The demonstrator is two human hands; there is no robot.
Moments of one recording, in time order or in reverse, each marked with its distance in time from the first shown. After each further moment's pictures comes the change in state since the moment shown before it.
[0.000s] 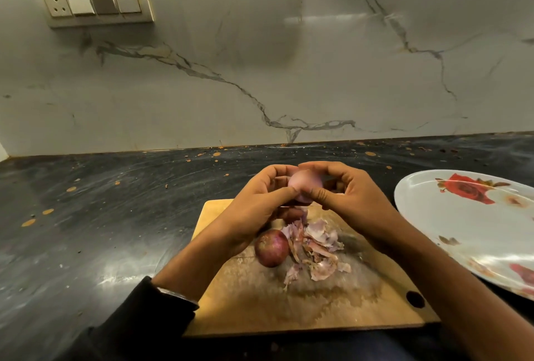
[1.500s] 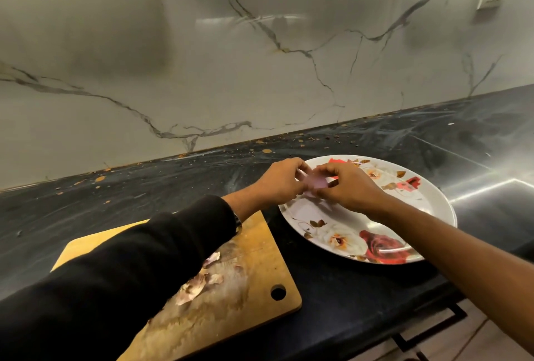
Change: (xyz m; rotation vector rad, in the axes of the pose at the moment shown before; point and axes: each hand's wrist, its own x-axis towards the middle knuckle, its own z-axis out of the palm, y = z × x) left_hand 0.160 -0.031 0.195 0.849 -0.309 0.121; right_hand -0.039 0.080 -0.193 -0.520 0.206 0.316
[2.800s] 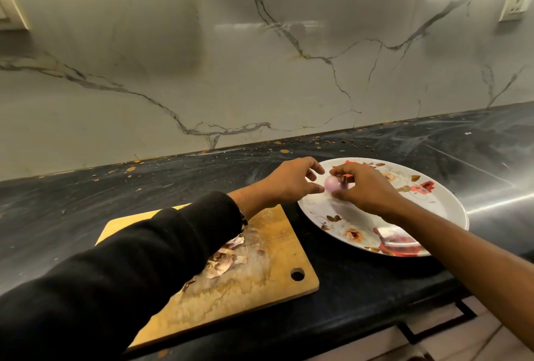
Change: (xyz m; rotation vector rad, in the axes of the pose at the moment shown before) left_hand -0.034 0.004 -0.018 0.009 -0.021 -0.005; right_hand -0.017 -0.024 0.002 -0.198 0.054 0.037
